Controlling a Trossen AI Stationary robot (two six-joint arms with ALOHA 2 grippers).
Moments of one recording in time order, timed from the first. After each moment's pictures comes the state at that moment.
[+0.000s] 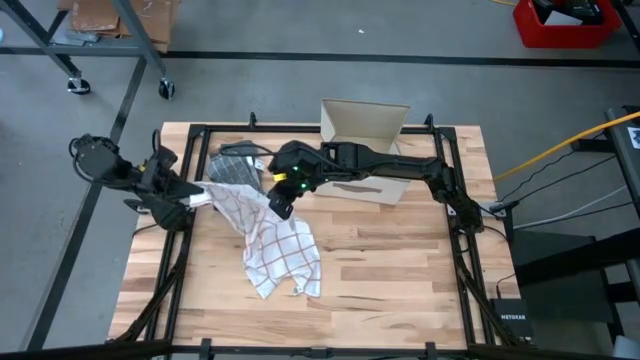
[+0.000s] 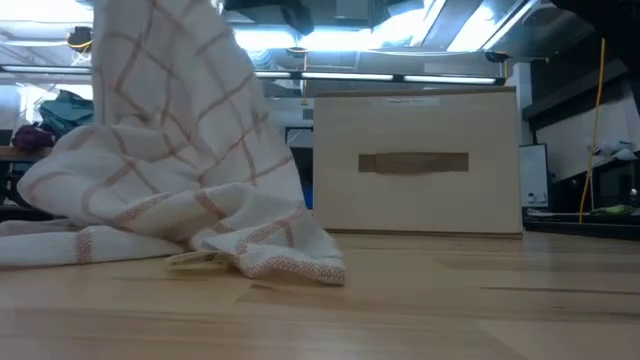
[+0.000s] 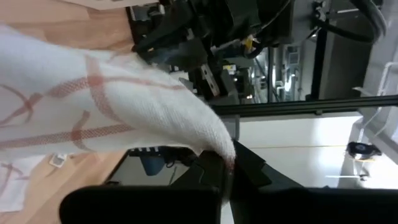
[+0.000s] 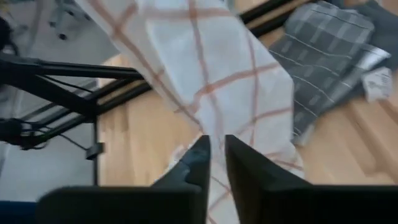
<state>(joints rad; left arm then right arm) -0.64 0.37 0.94 -0.67 -0.56 -1.52 -0.02 2.17 2.36 -0.86 -0.12 0.44</state>
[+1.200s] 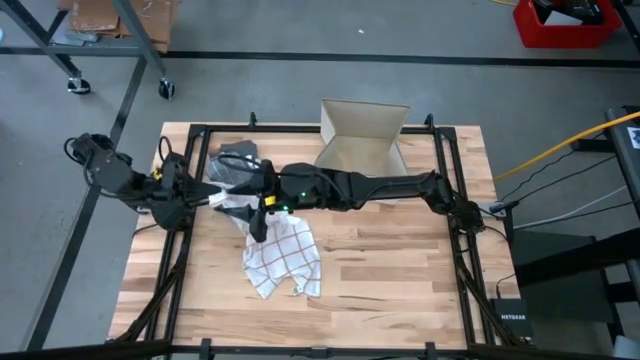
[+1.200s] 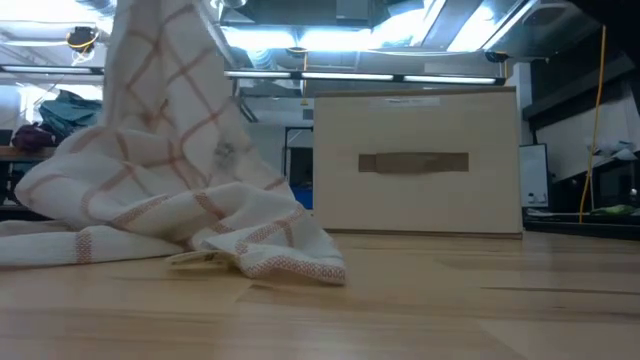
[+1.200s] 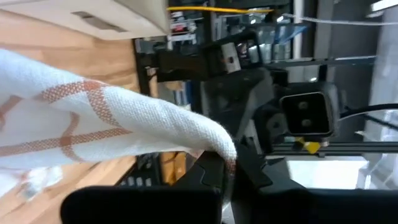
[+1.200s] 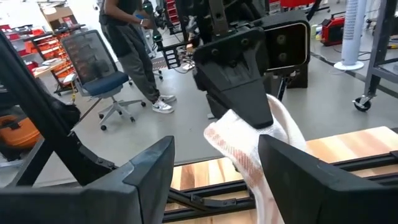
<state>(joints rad) -0.65 0.54 0.94 -0.51 -0.73 -1.58 0.12 2.21 2.36 -0.23 0.07 0.26</state>
